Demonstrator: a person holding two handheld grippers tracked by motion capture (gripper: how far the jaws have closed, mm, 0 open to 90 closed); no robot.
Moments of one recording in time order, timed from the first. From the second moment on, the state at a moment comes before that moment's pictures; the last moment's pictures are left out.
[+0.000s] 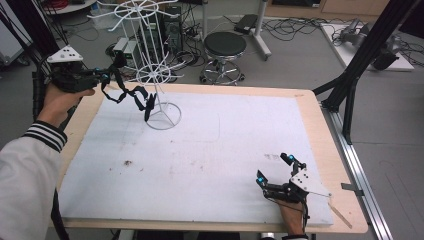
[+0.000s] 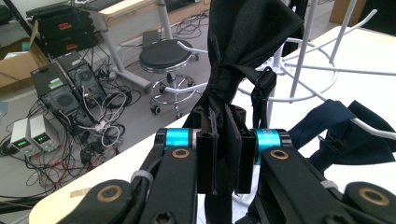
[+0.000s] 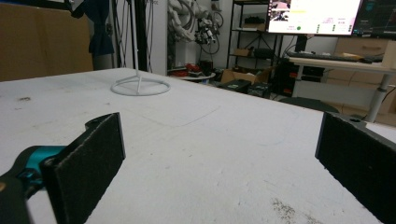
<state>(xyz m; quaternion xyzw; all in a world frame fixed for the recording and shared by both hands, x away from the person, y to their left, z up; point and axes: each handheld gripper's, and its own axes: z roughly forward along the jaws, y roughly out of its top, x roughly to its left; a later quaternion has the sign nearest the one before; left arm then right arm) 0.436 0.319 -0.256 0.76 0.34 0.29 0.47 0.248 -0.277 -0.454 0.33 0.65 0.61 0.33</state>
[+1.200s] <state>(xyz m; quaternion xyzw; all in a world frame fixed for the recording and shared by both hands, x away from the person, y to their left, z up) 0.456 0.291 -0.262 0.77 0.33 0.27 0.47 0.247 -0.277 -0.454 0.33 0.64 0.60 0.33</state>
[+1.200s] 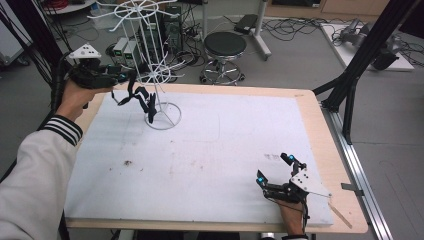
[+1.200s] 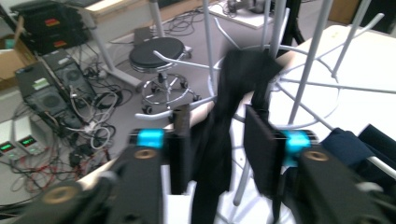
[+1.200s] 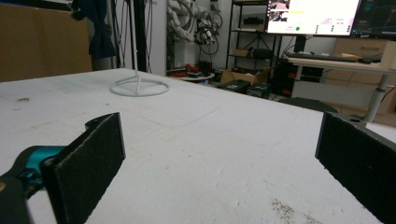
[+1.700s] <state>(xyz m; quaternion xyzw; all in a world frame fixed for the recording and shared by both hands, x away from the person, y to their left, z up) 0.432 0.300 -0.266 0.74 0.33 0.29 0.50 0.248 -0.277 -0.454 0.32 0.65 0.60 0.34</state>
